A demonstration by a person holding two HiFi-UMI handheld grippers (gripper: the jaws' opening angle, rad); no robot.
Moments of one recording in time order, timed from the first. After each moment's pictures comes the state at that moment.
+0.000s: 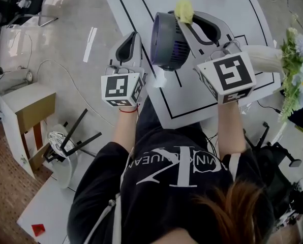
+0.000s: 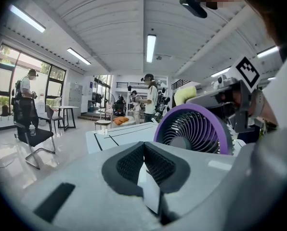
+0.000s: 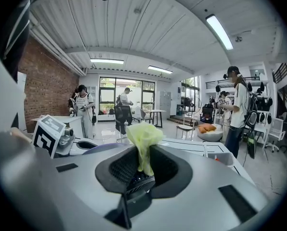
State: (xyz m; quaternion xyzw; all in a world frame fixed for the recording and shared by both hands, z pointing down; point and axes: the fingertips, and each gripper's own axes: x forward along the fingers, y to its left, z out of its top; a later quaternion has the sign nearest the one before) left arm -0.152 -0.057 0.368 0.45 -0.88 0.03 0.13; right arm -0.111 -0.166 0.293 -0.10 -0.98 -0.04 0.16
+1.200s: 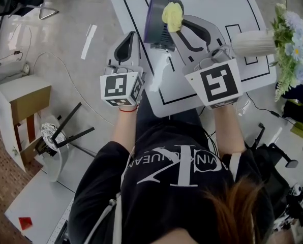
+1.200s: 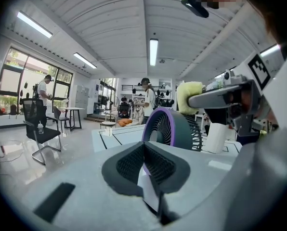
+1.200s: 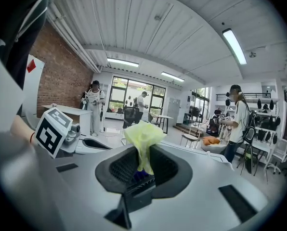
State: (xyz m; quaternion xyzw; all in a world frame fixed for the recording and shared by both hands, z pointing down) left arm -0.089 -0.033 0.362 0.42 -0.90 0.02 0.12; right arm -0.046 -0.118 0.280 -0.15 -0.98 -0.10 0.12
